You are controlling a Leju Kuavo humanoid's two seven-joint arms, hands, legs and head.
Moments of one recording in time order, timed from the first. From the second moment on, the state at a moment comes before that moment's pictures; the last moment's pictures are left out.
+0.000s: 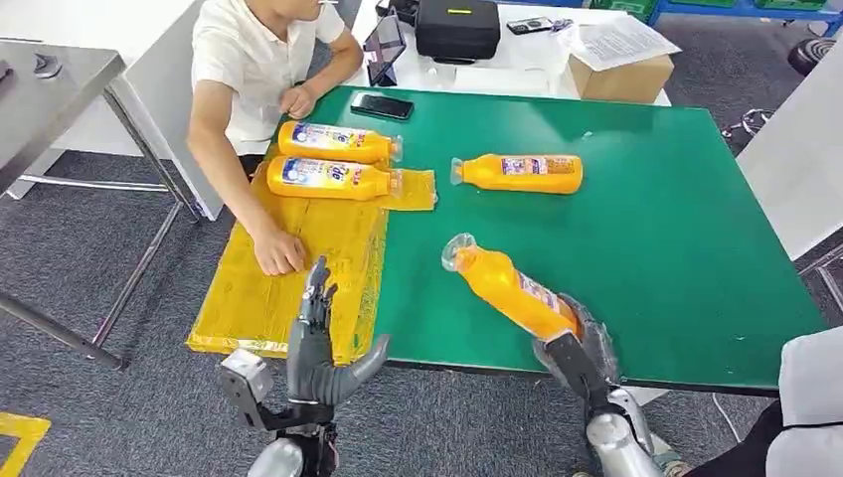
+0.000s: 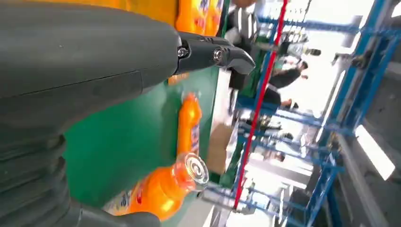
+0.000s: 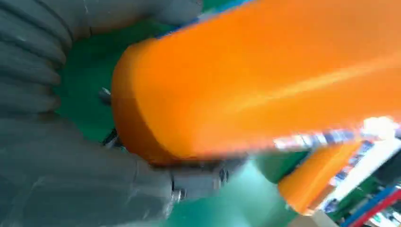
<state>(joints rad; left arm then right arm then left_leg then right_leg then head) 0.06 -0.20 -0.47 -1.44 0.40 0.36 -0.57 -0.15 -0.06 0.08 -0.92 0.41 -0.32 -0.57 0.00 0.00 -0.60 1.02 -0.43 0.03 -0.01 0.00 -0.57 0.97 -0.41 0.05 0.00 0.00</state>
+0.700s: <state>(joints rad) 0.07 -0.18 -0.46 -1.45 0.55 0.18 -0.43 -0.07 0.06 0.21 -1.22 0.30 -0.18 -0.50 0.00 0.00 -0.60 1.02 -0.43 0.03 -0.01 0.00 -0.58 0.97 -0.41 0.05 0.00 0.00</state>
